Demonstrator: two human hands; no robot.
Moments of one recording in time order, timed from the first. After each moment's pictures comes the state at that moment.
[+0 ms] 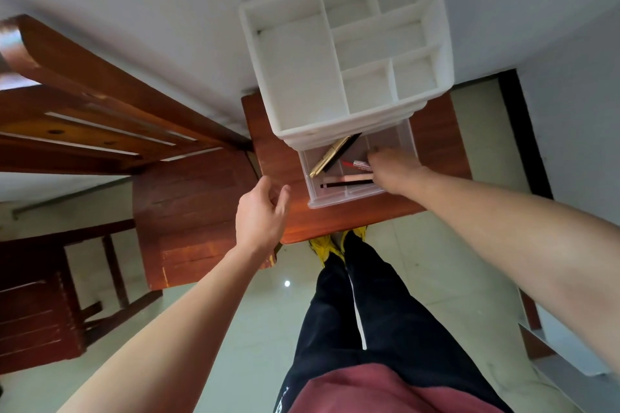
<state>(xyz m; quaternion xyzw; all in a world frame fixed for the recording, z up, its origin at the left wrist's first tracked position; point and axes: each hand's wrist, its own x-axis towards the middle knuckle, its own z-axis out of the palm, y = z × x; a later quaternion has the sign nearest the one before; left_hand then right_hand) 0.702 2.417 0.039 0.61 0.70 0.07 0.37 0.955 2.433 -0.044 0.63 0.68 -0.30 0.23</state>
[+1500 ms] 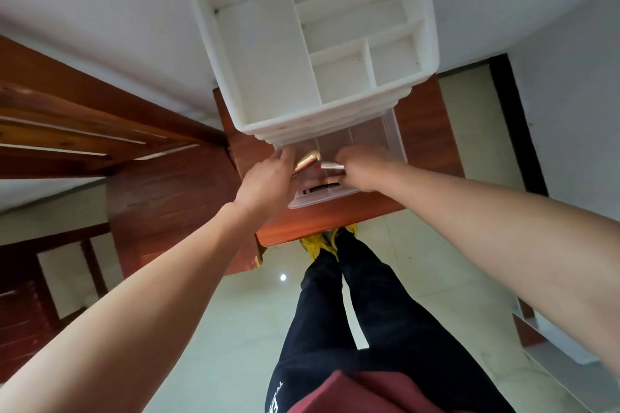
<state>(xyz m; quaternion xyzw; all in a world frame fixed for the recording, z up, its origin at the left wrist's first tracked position) 0.754 2.462 0.006 0.81 0.48 -0.12 0.31 0.945 2.441 -0.037 0.61 0.68 -0.37 0.18</state>
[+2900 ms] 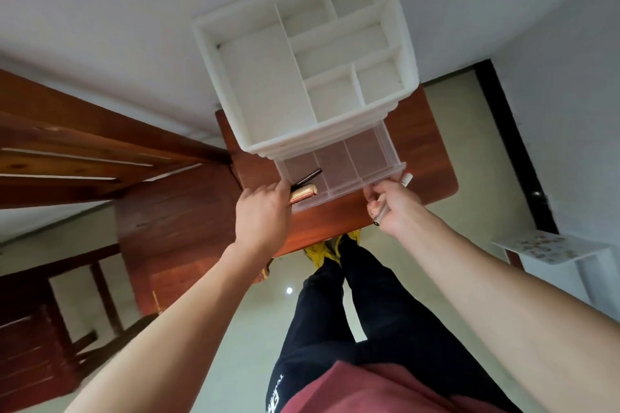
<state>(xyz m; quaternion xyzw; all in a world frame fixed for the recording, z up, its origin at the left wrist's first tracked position) 0.738 2.432 0.020 0.86 0.49 -0.06 0.16 0.946 2.378 -0.018 0.65 -0.33 -0.56 -0.40</state>
